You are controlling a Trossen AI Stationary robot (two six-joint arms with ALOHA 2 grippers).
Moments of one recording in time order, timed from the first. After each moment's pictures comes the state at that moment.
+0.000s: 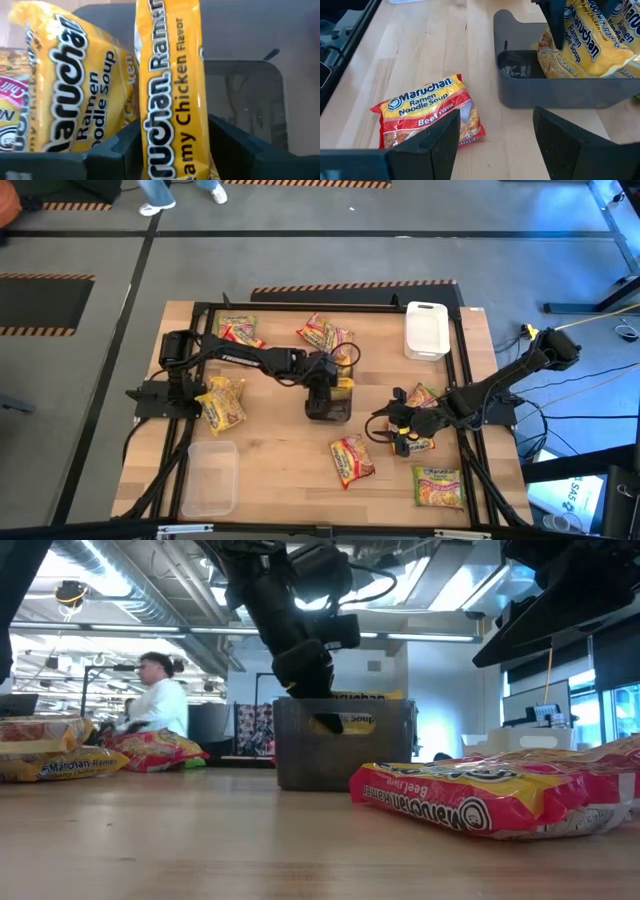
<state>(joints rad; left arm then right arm) 0.08 1.87 1.28 -0.36 -0.05 0.14 0.50 1.15 0.55 -0.04 0.39 0.37</state>
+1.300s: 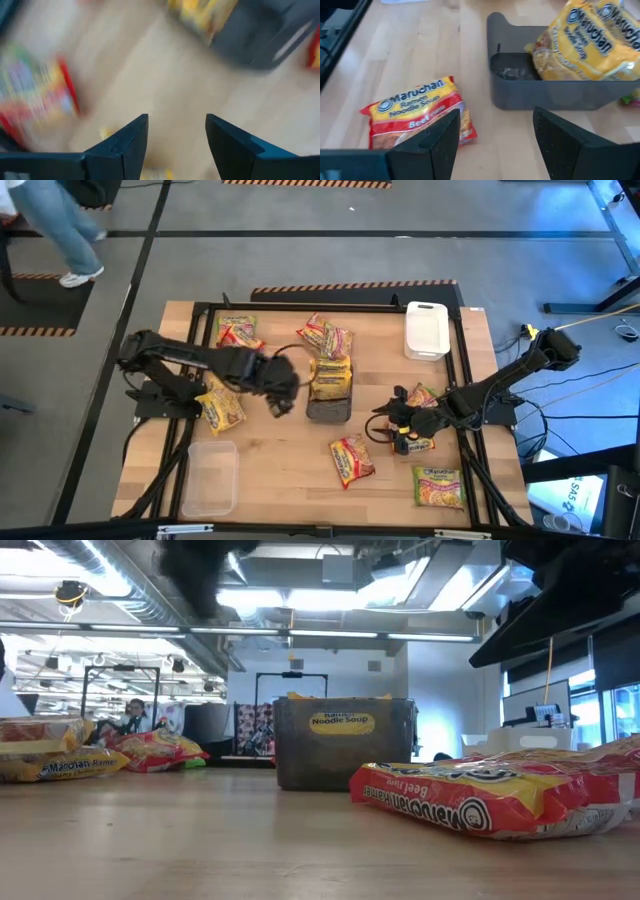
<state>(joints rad) -0.16 1.56 1.49 -1.31 -0.30 -0.80 0.50 1.15 0.55 -0.05 0.45 0.35</state>
